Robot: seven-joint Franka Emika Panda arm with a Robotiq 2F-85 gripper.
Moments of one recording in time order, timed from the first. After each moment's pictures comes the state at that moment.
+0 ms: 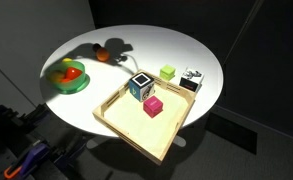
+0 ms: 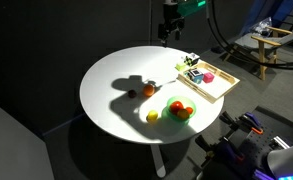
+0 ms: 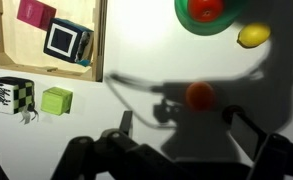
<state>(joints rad) 0.06 0.27 0.02 -1.72 -0.09 1.92 0.05</state>
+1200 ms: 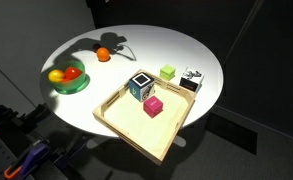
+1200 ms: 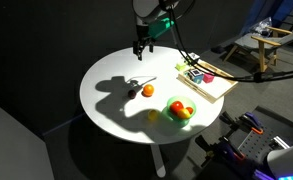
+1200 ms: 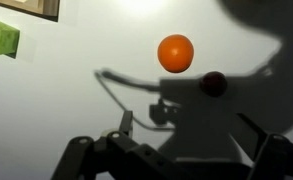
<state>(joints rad) 0.15 0.58 0.05 -1.45 -0.12 2.03 0.04</state>
